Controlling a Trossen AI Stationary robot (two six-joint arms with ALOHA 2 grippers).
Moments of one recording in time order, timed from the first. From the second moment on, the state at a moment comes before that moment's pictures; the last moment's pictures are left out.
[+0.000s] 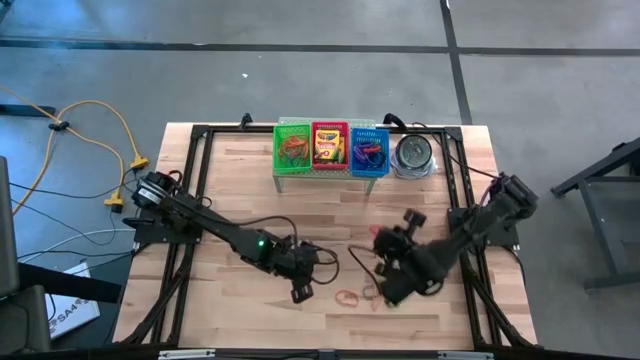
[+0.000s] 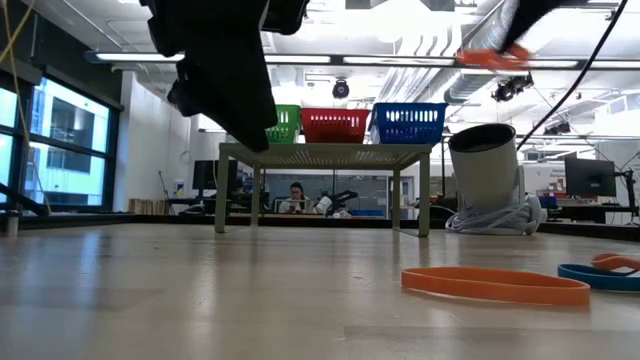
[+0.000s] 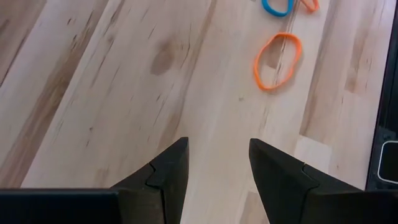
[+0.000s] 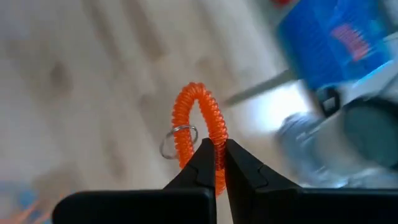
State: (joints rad) left arm -0.43 1.75 1.27 -0.47 -0.18 -0.78; right arm 0.64 1.72 1.49 -1.50 0.76 1.09
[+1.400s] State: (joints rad) left arm -0.43 1.75 1.27 -0.41 -0.21 -0.64; right arm -0.19 1.71 1.69 -1.22 0.69 0.38
